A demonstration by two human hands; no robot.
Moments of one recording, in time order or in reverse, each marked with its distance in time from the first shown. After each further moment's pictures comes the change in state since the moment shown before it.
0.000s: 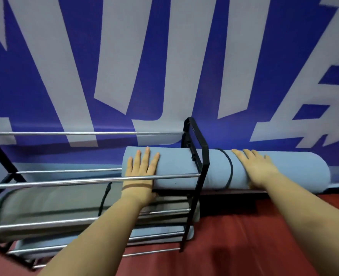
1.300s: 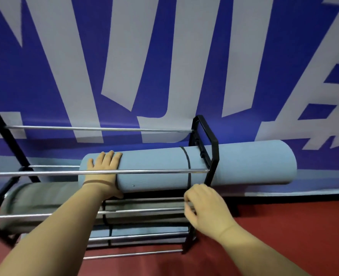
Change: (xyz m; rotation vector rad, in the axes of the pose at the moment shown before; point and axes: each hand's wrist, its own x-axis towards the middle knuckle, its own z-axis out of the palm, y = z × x) left_hand -0.016 -0.093 -0.001 0.028 -0.171 -0.215; right_hand -0.089 -0.156 0.020 0.517 0.770 -0.490
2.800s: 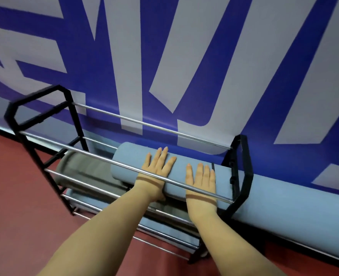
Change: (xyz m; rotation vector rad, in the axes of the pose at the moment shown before) left_hand 0.000 0.071 0.001 0.051 -0.014 0.000; right_hand 0.096 -0.011 0.044 -0.330 -0.469 0.065
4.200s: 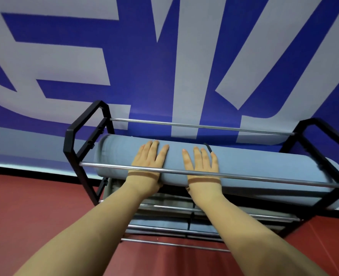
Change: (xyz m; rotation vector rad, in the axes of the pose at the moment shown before) left_hand -0.030 -0.247 0.006 -0.014 0.281 0.202; right_hand 0.077 -0.212 -0.057 0.040 -0.046 0.103
